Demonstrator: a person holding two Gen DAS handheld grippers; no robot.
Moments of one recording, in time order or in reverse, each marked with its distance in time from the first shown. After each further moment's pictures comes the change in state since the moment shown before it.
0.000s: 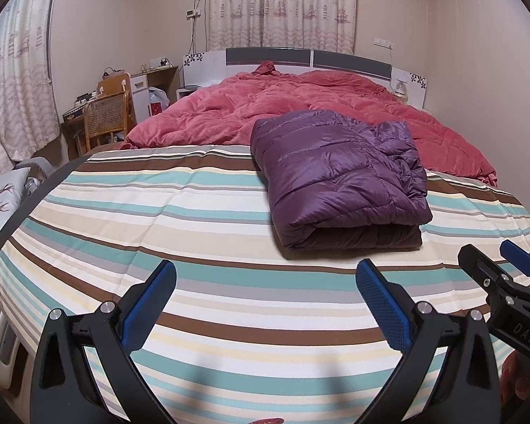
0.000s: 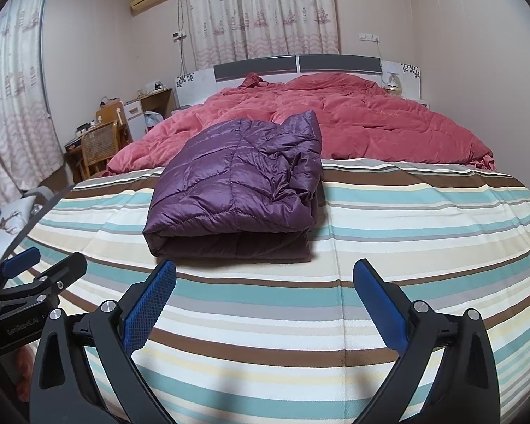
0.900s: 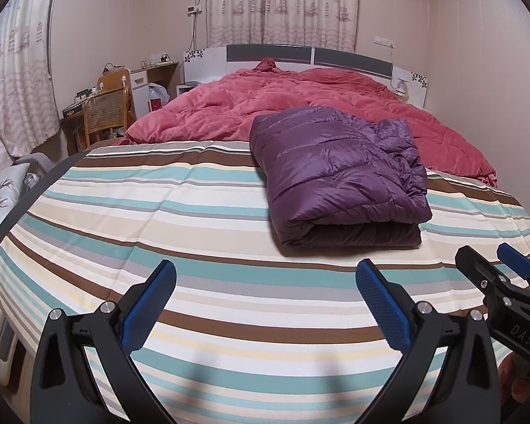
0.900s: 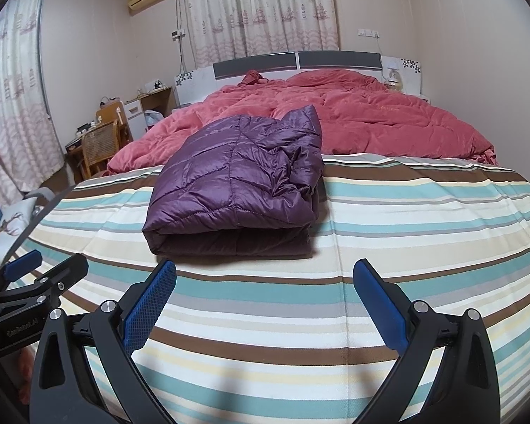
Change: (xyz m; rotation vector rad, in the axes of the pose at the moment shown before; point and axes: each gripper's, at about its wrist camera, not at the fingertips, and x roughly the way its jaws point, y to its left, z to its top) left arm 0.002 -0.002 -0.001 -0.009 0.012 -0.004; right arm 0.002 0.000 -0.002 0.012 0.011 0.008
